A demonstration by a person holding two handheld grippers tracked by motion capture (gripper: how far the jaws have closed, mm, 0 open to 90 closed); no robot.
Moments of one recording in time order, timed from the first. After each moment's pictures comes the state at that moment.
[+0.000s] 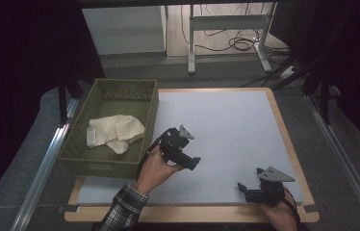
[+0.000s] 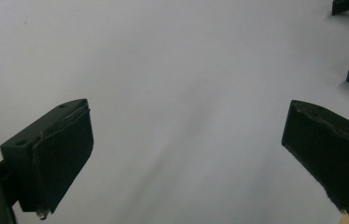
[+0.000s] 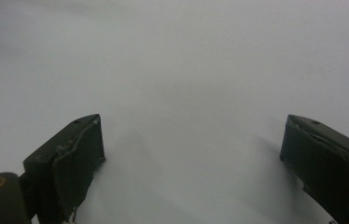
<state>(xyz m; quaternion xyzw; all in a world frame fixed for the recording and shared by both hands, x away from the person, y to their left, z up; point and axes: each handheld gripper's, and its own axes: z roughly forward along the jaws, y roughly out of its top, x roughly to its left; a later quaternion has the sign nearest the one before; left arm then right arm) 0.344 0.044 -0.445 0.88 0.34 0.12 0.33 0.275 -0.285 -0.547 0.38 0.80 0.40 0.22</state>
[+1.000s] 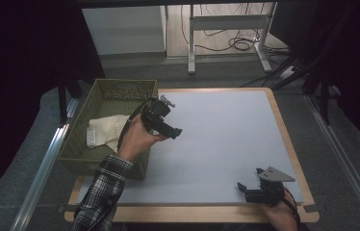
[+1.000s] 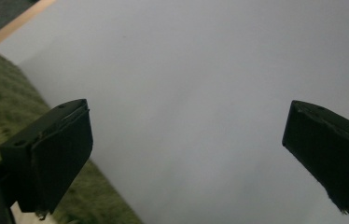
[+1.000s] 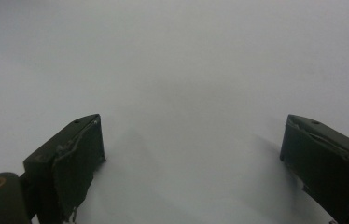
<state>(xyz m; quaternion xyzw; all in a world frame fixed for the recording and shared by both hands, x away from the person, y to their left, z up) 0.404 0.104 -0.393 0.87 0.37 0.14 0.29 0.275 -0.285 -0.547 0.38 0.80 0.40 0.22</state>
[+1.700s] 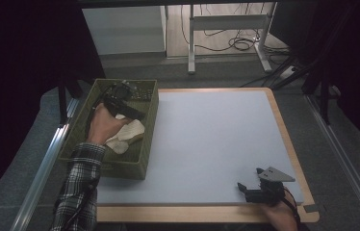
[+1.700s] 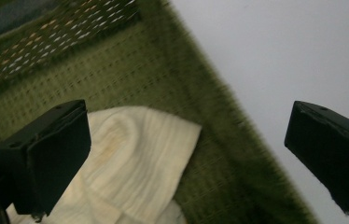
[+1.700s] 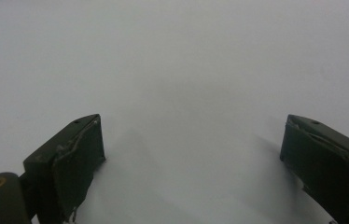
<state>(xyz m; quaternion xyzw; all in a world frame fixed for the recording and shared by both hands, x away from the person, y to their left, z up) 0.433 0.207 -0.382 0.83 0.49 0.16 0.24 0.276 -0.285 -0.547 0.38 0.80 0.40 0.22</state>
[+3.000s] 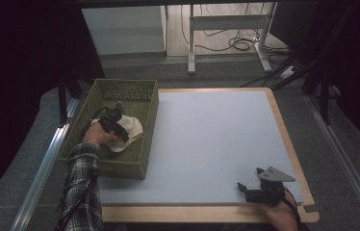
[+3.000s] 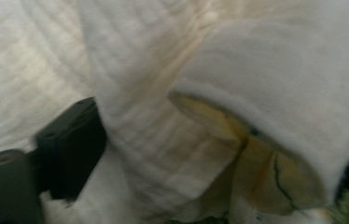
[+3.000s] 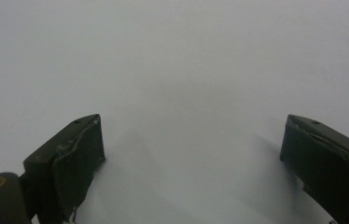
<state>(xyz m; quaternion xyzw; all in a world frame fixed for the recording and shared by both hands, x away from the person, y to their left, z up) 0.477 0.268 -0.508 0.83 0.55 0.00 0.07 0.276 -0.285 -0.547 0.38 0.80 0.41 0.22</state>
